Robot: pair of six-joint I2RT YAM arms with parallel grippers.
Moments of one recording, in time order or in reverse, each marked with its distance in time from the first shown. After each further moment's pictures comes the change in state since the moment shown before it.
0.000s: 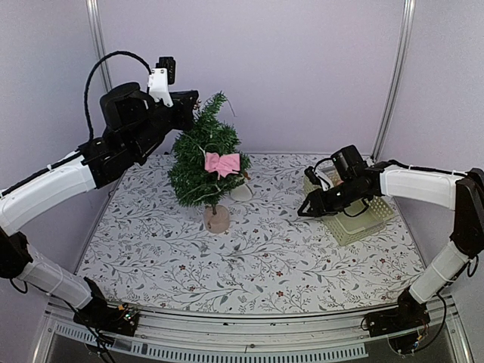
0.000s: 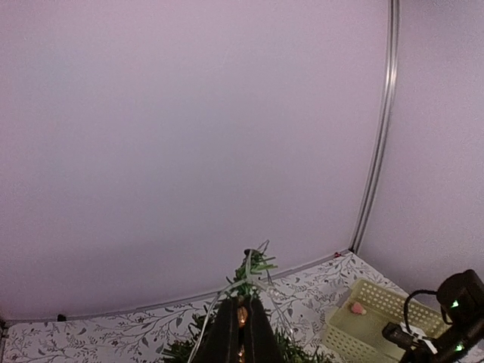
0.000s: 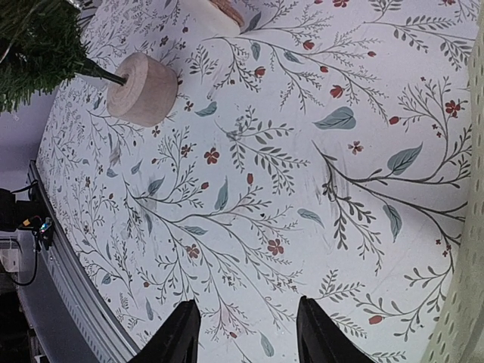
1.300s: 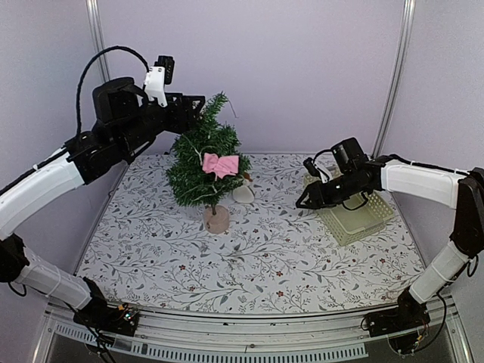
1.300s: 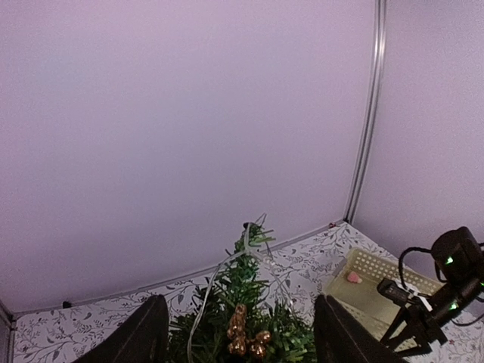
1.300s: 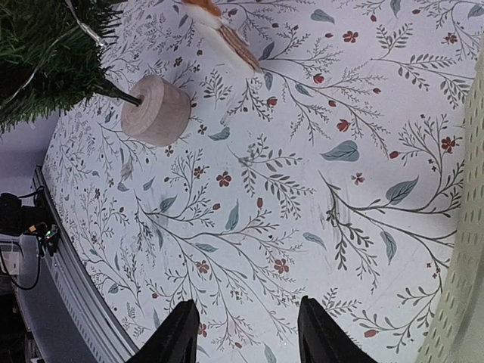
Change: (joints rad) left arm 0.006 -0.034 0.055 -0.195 0.051 0.008; right arm 0.000 0.002 0.057 -0.006 0.000 -0.010
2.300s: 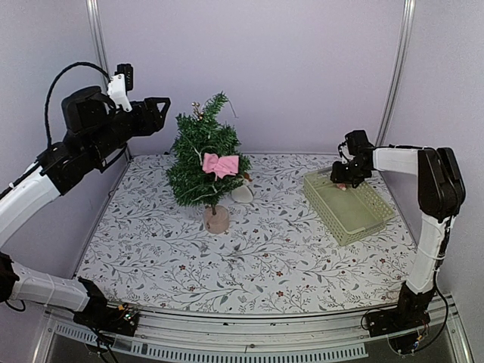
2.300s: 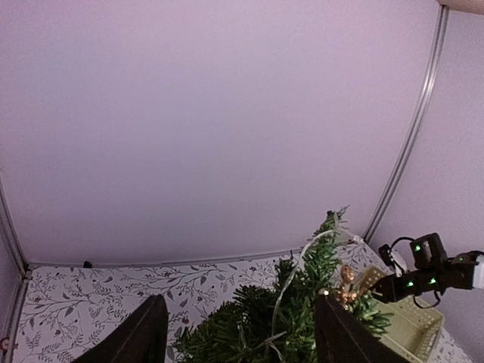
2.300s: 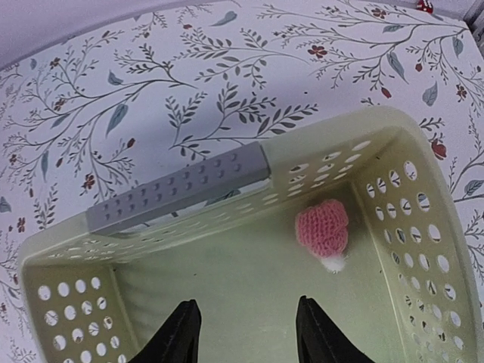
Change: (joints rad) left arm 0.120 -0.190 -0.113 -0.084 -0.021 -0.166; right arm -0.292 0.373 0.280 0.126 0.471 0.008
